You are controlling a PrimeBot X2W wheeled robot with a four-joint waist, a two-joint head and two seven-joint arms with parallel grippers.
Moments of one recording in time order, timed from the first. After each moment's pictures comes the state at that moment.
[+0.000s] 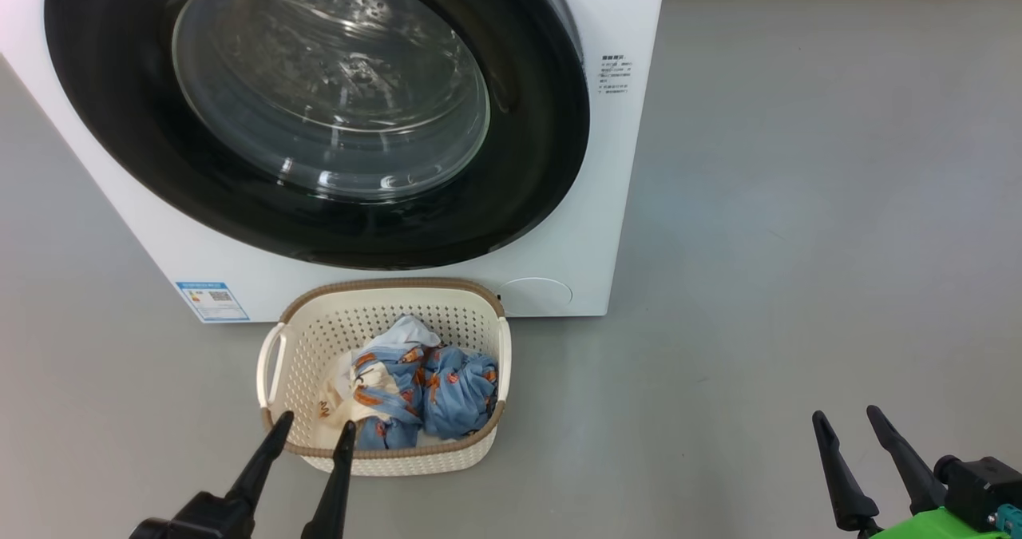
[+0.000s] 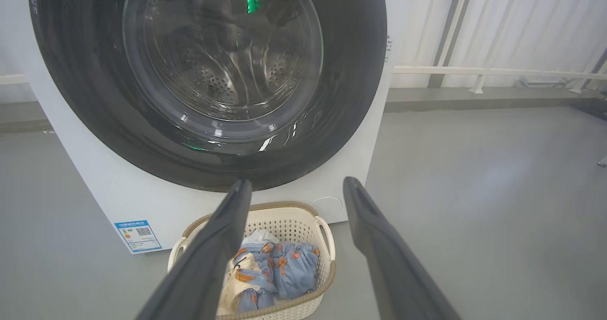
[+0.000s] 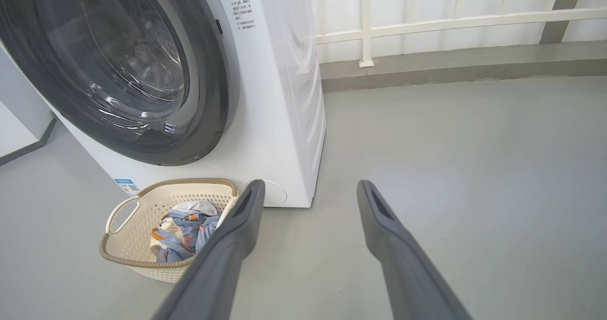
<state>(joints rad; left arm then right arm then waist) 0.04 0.04 -0.08 0.10 -0.13 -0.10 -0.25 0.02 -0.21 -0.01 0.27 0.35 0.13 -0.25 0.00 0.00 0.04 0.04</state>
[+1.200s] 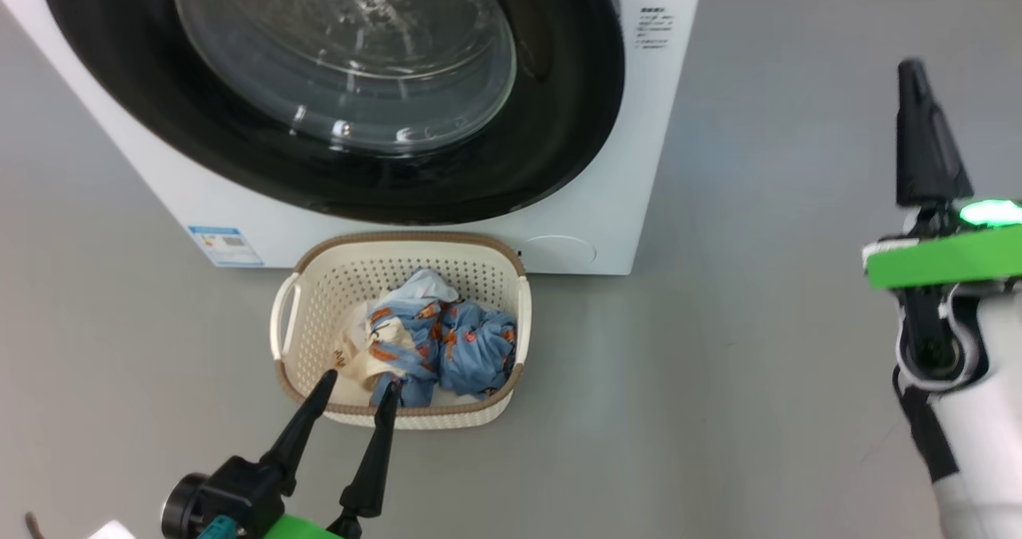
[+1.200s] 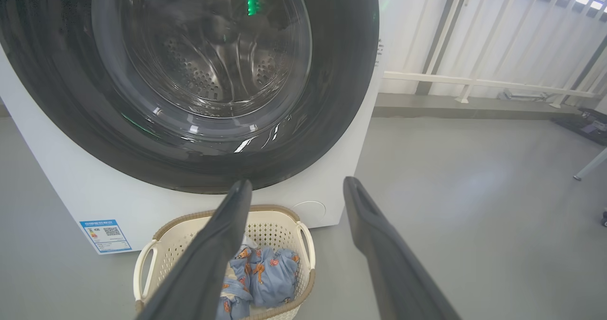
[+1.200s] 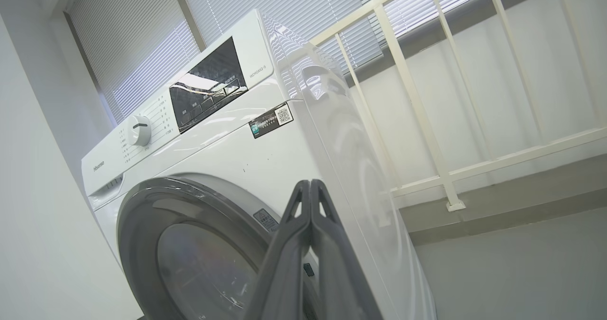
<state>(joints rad) -0.03 0.04 -0.18 0.07 -0.19 -0.09 -0.25 -0.51 -0.23 0.02 0.20 0.71 0.13 -0.26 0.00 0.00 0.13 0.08</state>
